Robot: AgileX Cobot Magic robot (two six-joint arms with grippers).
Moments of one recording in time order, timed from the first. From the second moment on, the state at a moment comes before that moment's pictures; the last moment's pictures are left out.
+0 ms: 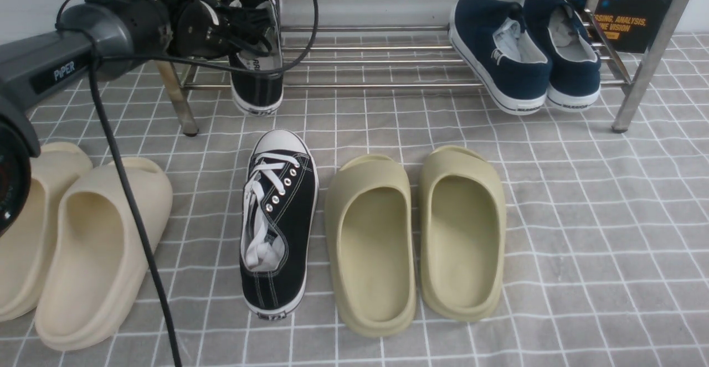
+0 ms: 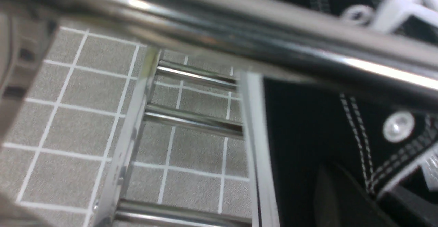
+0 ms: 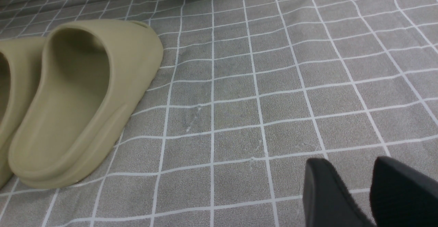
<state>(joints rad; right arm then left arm) 0.02 -0.01 0.01 0.10 0.40 0.12 -0.18 2.09 -1.73 0.22 0.23 -0.59</state>
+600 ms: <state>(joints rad) 0.02 -0.01 0.01 0.10 0.40 0.12 -0.19 1.99 -1.74 0.25 0.38 -0.59</state>
